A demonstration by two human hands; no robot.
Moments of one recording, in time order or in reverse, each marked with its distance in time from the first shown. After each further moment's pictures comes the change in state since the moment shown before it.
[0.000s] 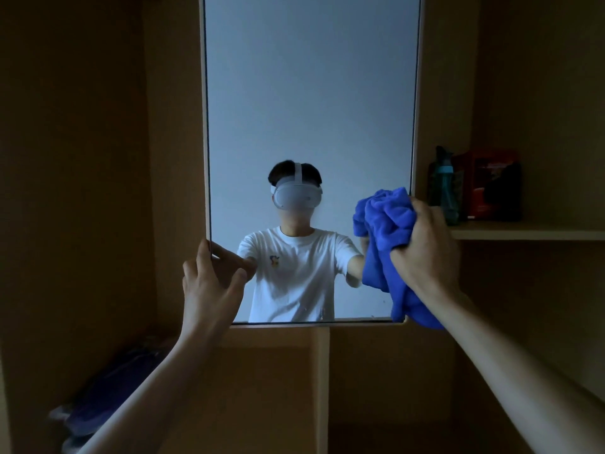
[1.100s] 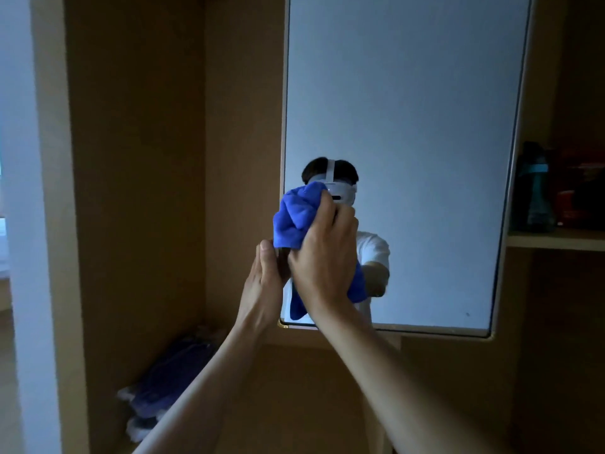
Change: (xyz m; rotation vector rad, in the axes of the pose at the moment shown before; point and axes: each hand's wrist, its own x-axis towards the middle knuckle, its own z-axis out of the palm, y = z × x) left_hand 0.016 -0.009 -0.030 -0.391 -0.135 -0.083; right_hand -0.058 -0.218 0.133 0.101 0.098 -0.057
